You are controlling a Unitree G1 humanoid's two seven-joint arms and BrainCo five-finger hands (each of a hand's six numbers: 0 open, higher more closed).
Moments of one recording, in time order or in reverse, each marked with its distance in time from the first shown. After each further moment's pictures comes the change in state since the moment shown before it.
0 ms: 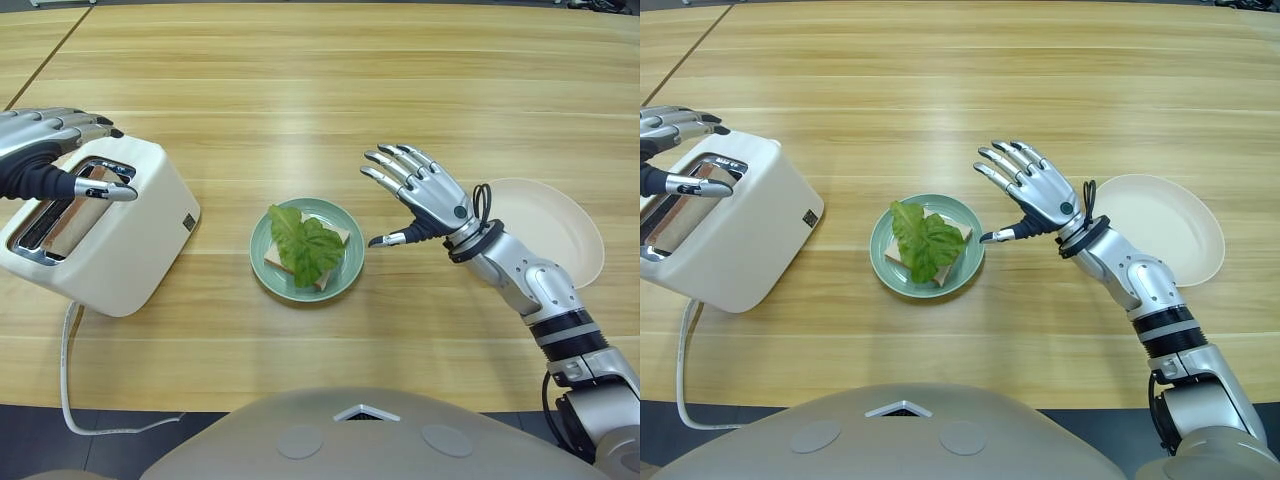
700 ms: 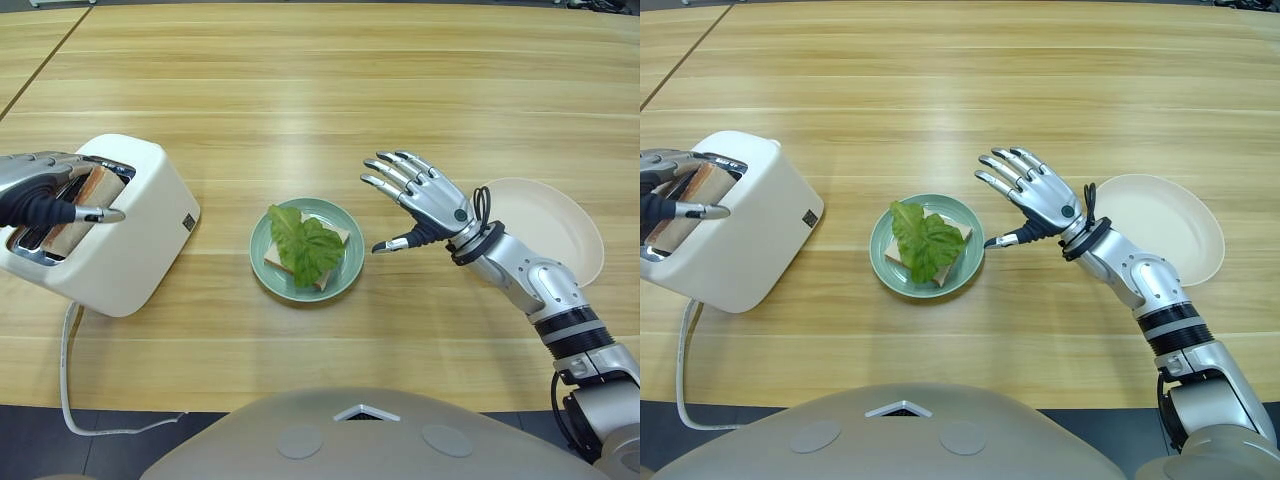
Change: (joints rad) left arm 0.137 -0.024 -0.017 0.059 0.084 0.043 0.032; right arm -0.014 -0.032 0.033 0.037 -0.002 -0.030 -0.023
